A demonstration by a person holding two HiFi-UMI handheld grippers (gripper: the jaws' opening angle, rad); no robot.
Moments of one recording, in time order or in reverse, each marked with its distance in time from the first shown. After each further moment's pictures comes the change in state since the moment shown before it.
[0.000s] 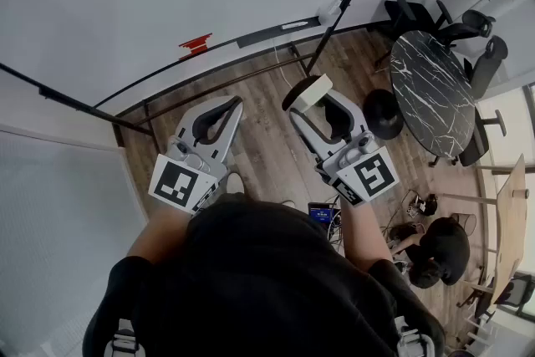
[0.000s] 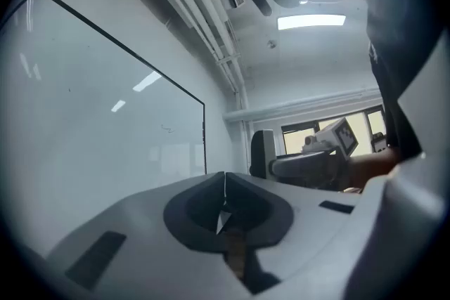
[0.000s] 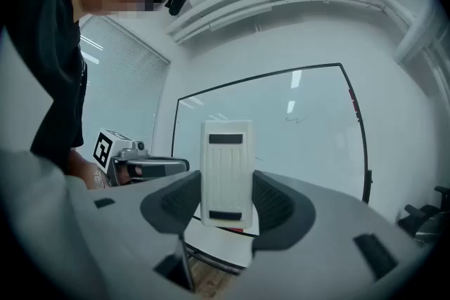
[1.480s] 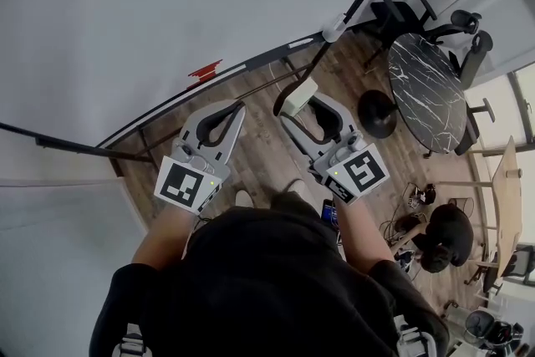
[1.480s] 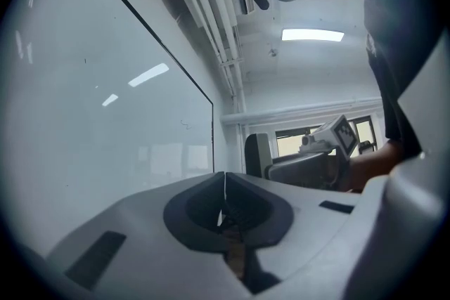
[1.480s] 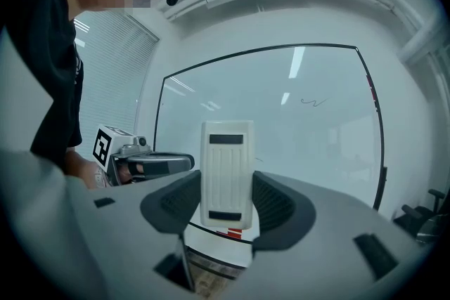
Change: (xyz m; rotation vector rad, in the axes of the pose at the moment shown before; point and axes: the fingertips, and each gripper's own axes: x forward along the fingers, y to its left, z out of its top) left arm -0.001 0.141 -0.022 -0.025 -0.029 -0.117; right arm 0.151 0.016 -0.020 -0.005 0.100 -0.072
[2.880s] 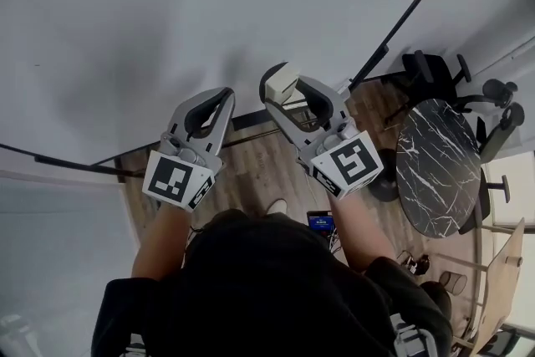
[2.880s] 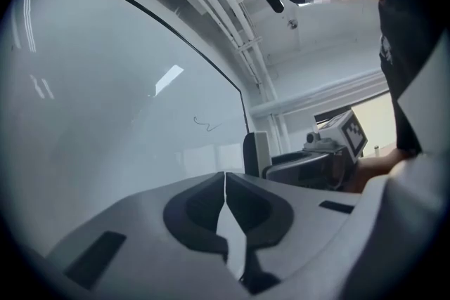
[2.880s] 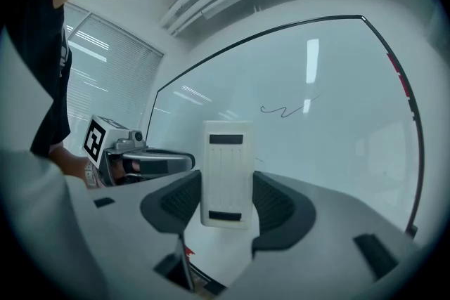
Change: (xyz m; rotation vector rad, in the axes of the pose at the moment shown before) left arm 0.233 0.094 0.047 0.095 0.027 0.290; right arm 0.096 -0.242 0.058 -0.079 -0.091 0.209
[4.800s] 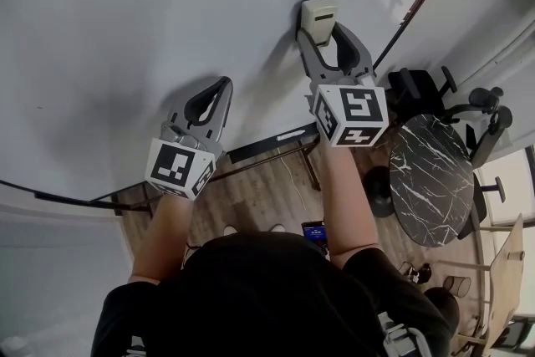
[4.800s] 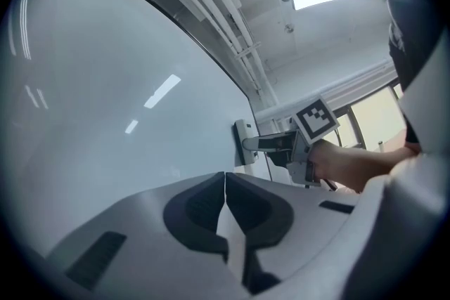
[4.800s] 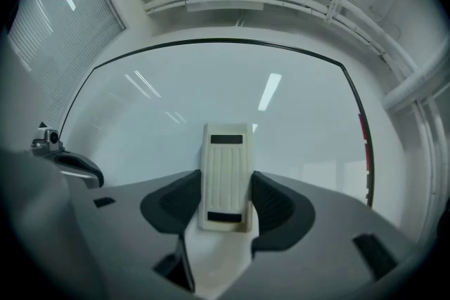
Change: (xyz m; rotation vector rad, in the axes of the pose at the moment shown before) left arm 0.054 0.062 0.036 0.058 -0.080 0.000; right arm 0.041 -0.159 0.094 -0.123 -0.061 -0.513
